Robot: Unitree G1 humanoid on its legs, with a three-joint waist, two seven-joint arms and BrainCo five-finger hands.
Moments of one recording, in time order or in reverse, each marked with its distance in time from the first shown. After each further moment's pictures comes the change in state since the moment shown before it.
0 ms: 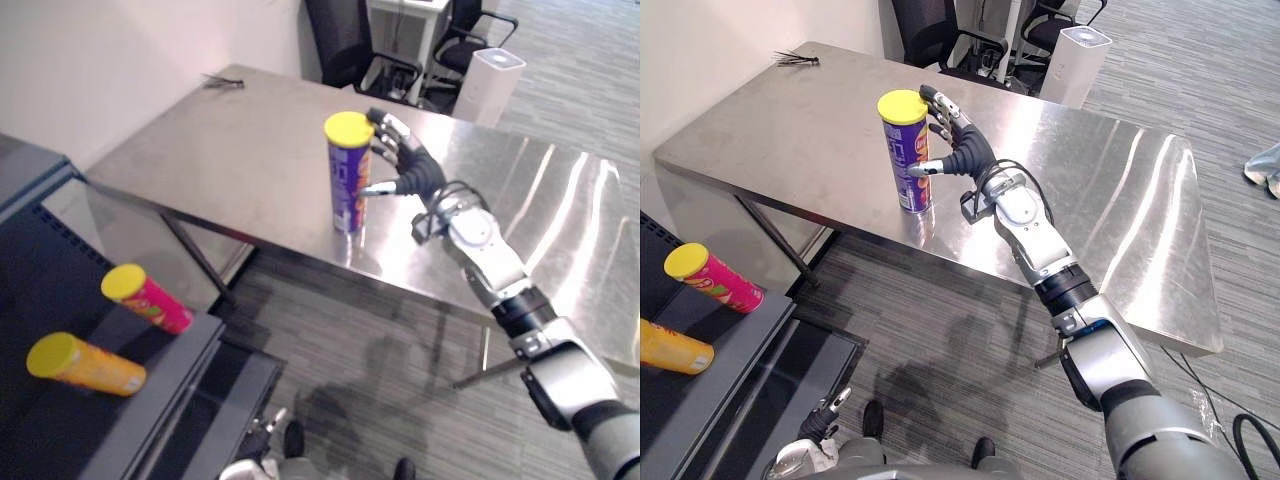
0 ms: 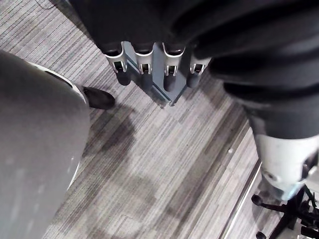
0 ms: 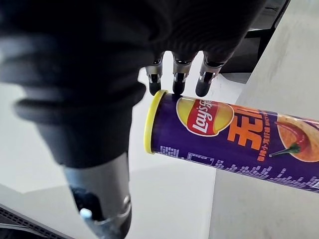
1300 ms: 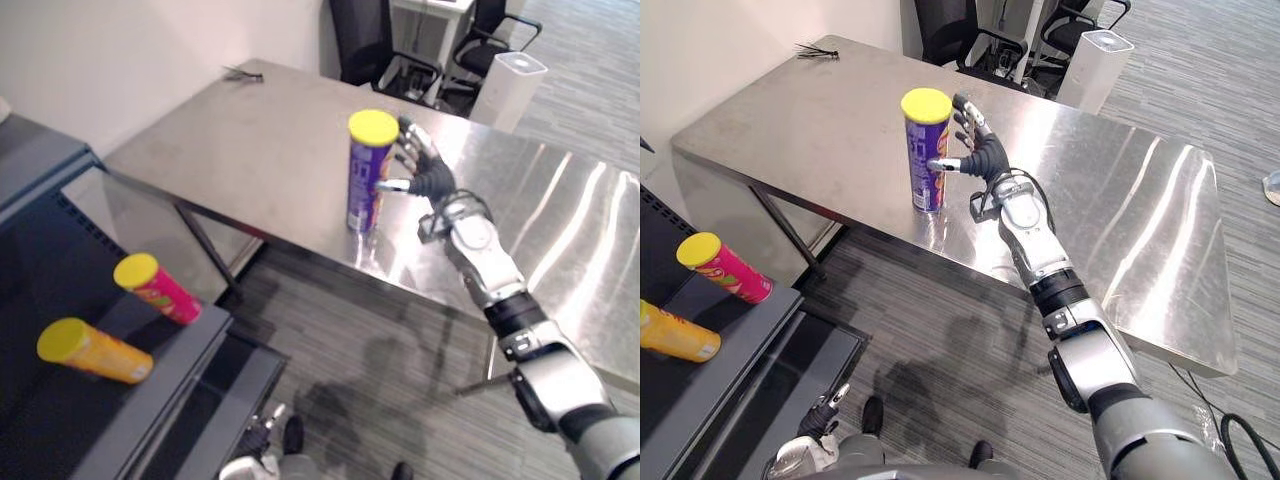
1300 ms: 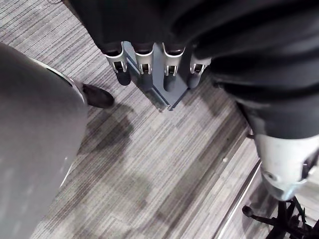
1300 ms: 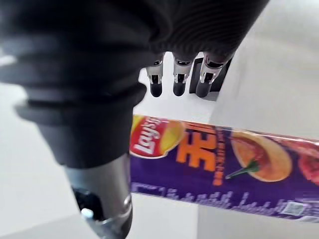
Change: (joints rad) left arm 0.000 -0.003 -0.001 -0.028 -0.028 0.000 0.001; right arm 0.016 0.069 -0.113 0.152 -0.036 0.012 -0.075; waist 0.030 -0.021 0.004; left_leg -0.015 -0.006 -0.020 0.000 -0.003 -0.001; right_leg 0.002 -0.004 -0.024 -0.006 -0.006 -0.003
